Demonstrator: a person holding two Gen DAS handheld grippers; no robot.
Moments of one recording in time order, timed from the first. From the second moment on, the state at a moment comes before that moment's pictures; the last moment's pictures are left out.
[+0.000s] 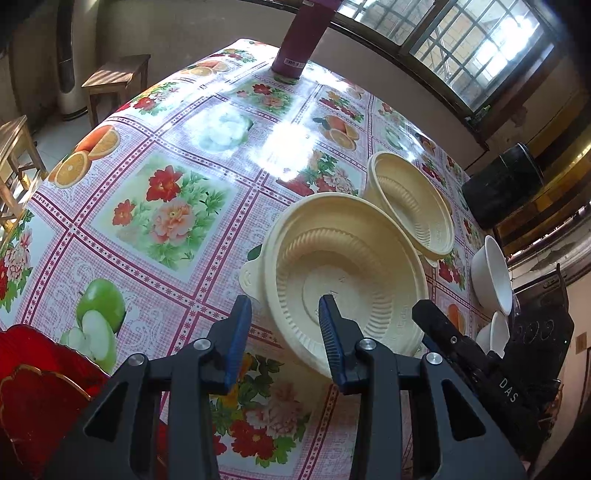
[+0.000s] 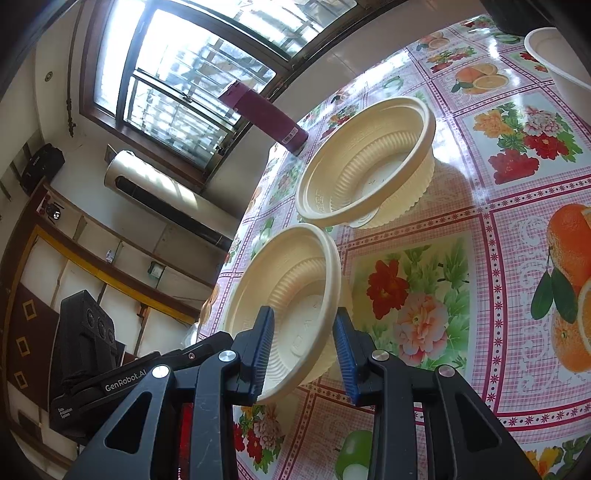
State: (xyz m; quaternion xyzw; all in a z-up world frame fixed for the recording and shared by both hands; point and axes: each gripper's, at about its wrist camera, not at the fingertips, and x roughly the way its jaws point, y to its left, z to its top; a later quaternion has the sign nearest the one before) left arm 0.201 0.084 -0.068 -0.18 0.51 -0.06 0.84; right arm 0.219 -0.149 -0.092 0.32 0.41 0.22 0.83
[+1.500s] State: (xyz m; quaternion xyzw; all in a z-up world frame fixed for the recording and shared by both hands) left arm 0.139 0.088 -0.044 -0.16 0.48 -0.08 0.86; right arm 0.142 -0.153 -0.067 0.30 0.37 0.22 0.85
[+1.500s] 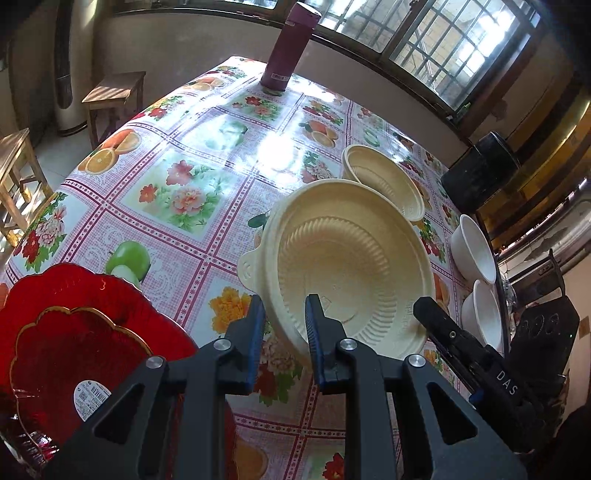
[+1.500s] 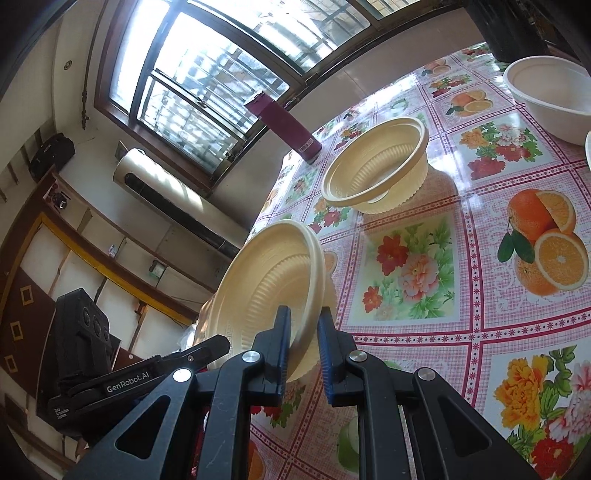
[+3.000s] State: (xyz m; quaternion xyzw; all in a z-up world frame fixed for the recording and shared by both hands) left arm 0.007 0.208 -0.047 -0.17 0.43 0.02 0.88; right arm 0.055 0.000 -0.053 0.18 0.40 0.35 0.83
